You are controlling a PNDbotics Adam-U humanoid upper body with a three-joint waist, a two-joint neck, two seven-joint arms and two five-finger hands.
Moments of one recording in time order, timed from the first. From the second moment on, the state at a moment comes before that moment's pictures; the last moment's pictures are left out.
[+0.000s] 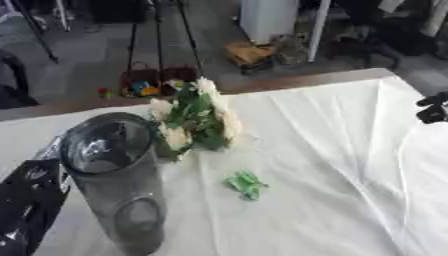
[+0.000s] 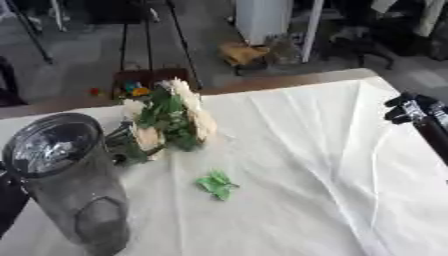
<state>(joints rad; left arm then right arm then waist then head) -0.94 0.40 -0.09 -0.67 -1.20 -0.26 -0.26 -0.61 -0.41 -0.28 -1.20 0.30 -0.31 0.26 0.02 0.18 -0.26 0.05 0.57</state>
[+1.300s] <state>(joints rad) -0.95 0.38 -0.08 -0.63 -0.96 -0.15 -0.34 -0.61 -0.41 -0.28 -1.20 0.29 -0.32 0.26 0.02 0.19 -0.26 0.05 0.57</state>
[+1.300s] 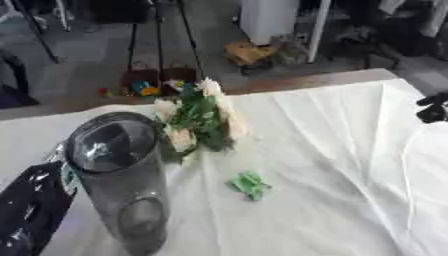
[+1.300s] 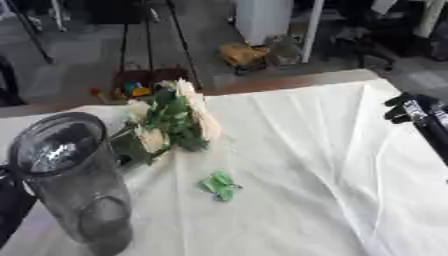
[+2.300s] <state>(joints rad) -0.94 0.37 -0.08 -0.64 -0.64 -0.05 -0.28 -0.61 -0.41 -0.28 -1.20 0.29 -0.32 0.27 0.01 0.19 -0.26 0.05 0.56</state>
